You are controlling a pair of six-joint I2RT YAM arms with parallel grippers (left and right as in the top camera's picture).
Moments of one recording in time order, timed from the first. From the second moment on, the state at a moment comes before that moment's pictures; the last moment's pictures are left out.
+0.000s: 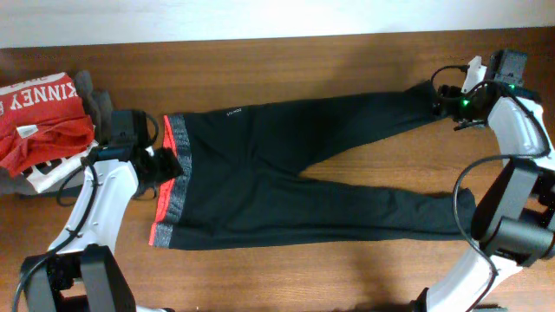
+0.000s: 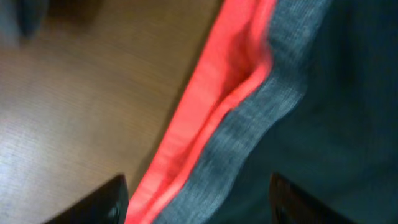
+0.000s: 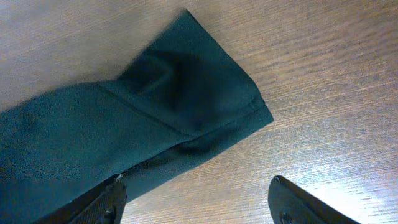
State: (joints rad) left arm 0.08 1.62 1.08 -0.70 -0.01 -0.36; right arm -0.35 2.03 1.55 -0.62 -0.21 0.00
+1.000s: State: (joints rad) left arm -0.03 1.89 1.12 -0.46 0.07 -0.30; right arm -0.35 2.15 1.55 -0.52 -0.20 0.01
